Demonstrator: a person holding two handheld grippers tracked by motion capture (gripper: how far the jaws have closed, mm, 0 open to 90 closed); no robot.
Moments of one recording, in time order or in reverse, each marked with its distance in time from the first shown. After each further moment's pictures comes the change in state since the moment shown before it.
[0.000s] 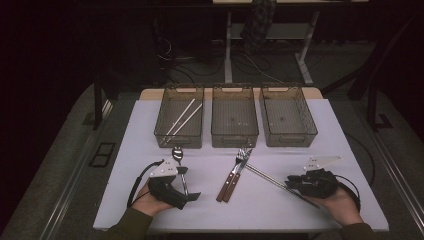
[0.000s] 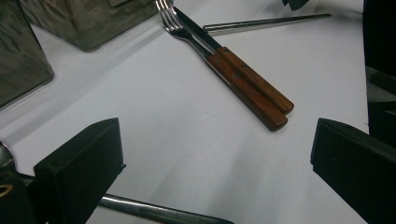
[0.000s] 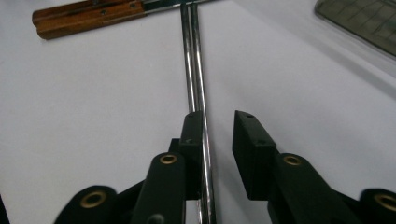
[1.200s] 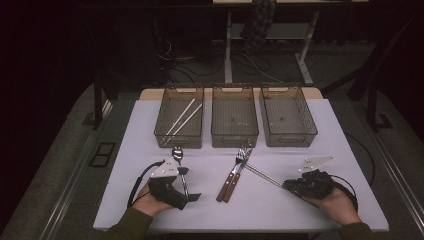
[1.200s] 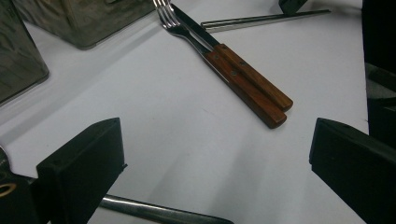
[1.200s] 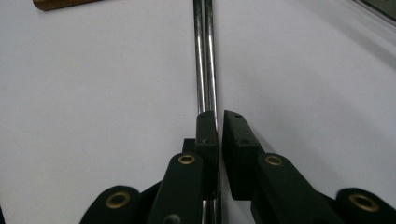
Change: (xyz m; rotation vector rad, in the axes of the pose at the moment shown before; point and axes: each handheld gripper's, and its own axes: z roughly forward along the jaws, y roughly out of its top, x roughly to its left) left arm -0.001 0.000 0.001 0.012 -0.005 0.007; right arm 0.000 0.000 0.009 0.062 0.027 -0.042
